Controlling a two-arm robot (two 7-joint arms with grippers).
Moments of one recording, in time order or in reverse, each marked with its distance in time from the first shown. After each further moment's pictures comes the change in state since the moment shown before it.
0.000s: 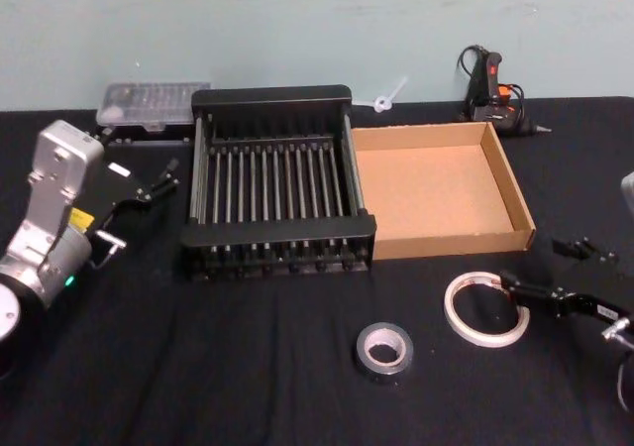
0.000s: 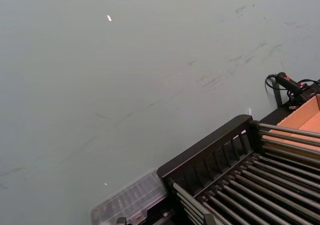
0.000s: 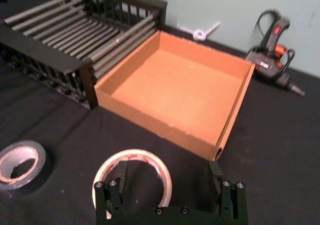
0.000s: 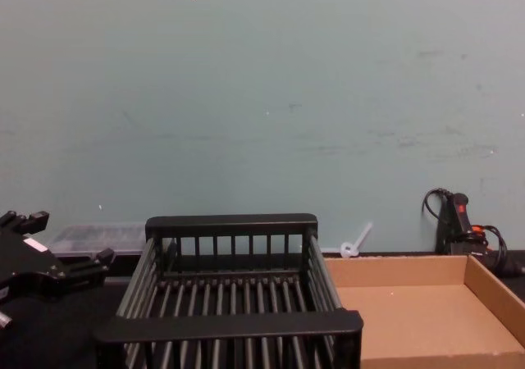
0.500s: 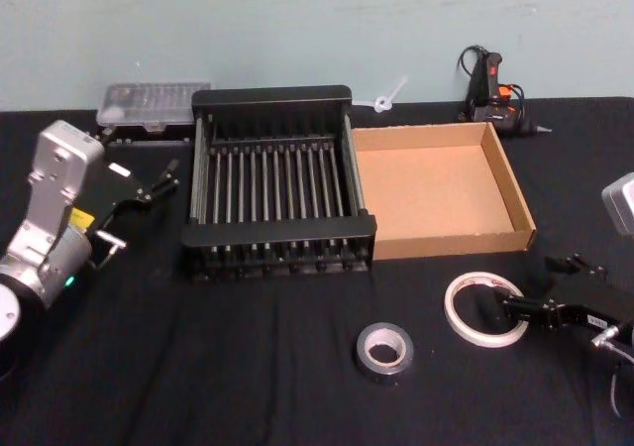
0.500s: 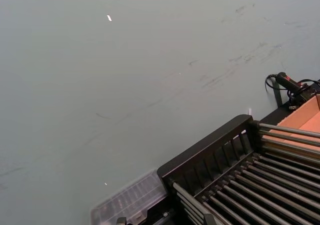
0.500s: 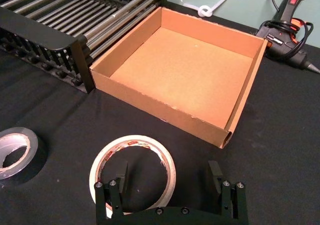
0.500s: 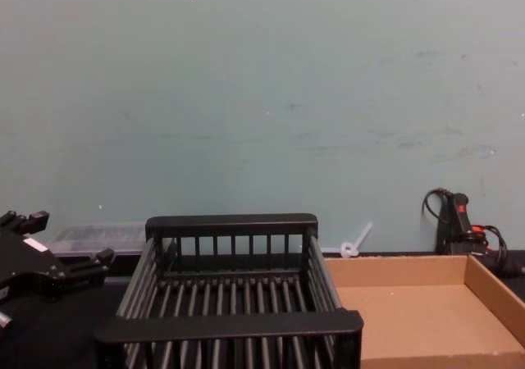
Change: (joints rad) left arm 0.000 0.000 0.000 0.000 0.000 0.000 0.000; right arm 0.036 -0.039 -0.020 0.057 -0.033 0.053 0.034
